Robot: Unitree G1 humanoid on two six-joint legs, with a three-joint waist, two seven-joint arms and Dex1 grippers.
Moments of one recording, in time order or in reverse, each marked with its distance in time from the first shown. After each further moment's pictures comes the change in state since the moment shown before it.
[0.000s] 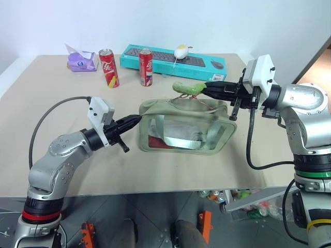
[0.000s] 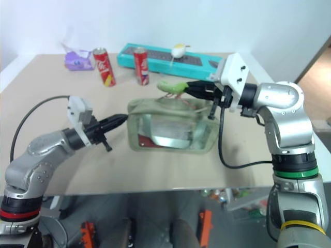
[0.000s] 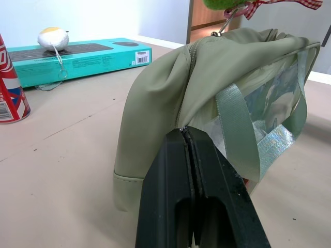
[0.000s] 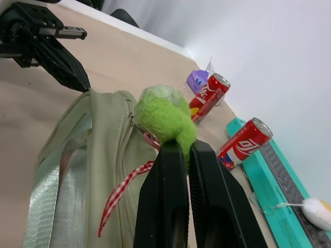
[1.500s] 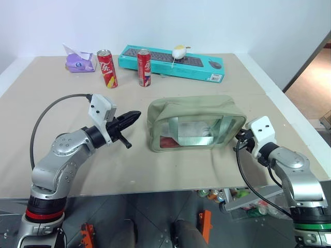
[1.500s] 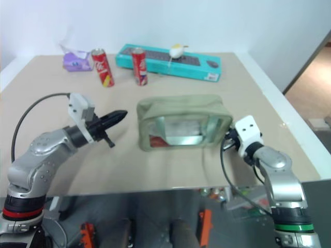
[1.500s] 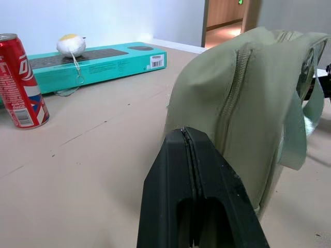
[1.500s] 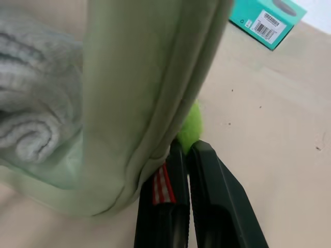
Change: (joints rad) left arm -0.019 -0.022 -0.012 -0.017 0.038 0.001 0.078; right arm 0.549 0.118 -0.138 -0.031 -0.210 0.146 -0.548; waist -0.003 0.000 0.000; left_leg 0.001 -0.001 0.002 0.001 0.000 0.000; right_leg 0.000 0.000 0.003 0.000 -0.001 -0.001
